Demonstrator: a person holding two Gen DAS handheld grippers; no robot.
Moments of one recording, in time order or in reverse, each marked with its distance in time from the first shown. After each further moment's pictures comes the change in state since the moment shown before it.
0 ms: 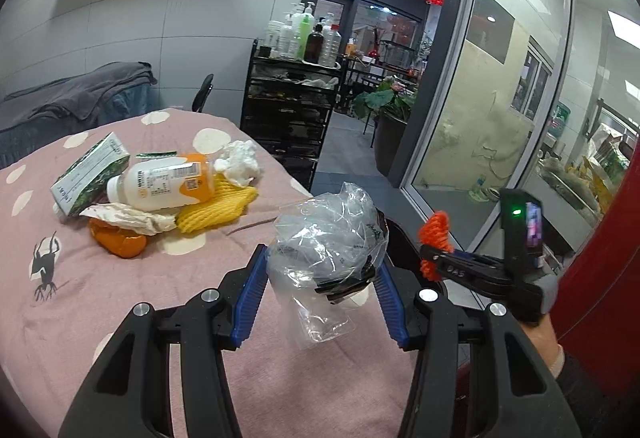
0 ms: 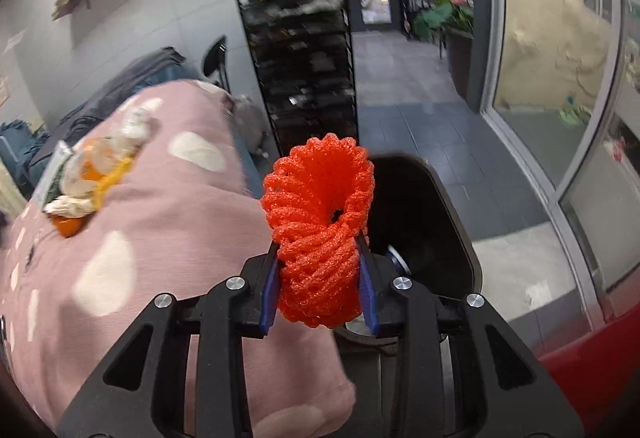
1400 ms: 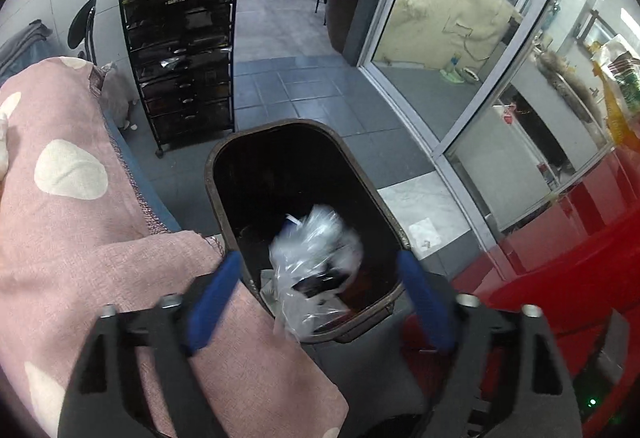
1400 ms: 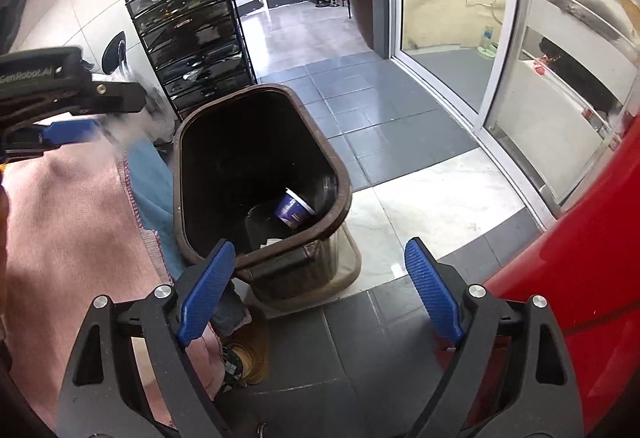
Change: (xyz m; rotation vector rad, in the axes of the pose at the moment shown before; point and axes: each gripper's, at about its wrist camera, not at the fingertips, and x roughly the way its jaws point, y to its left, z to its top) left arm 0.214 -0.130 0.006 0.127 0.470 -0.093; right arm -0.026 -0.102 -0.081 0.179 0.035 -0.223
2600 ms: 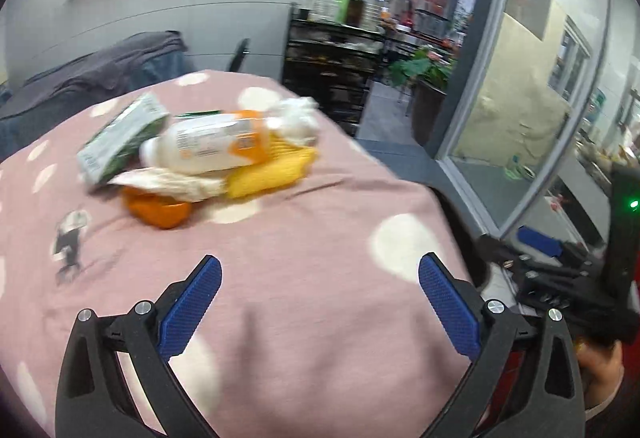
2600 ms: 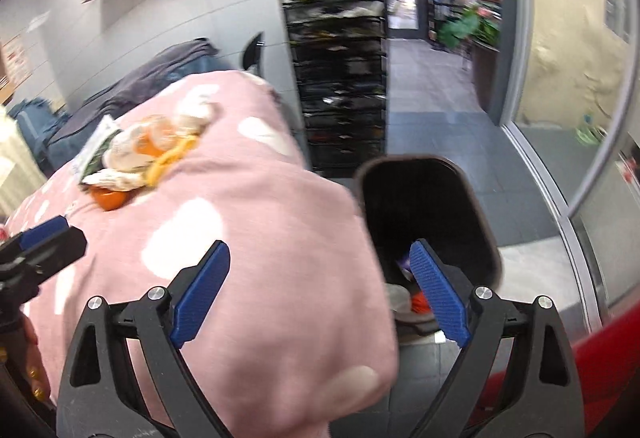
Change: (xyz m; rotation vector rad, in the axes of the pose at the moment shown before) left arm -0.180 0.151 -0.128 -0.213 -0.331 0.226; right arm -0.083 0.183 0.027 -0.334 -0.111 0.338
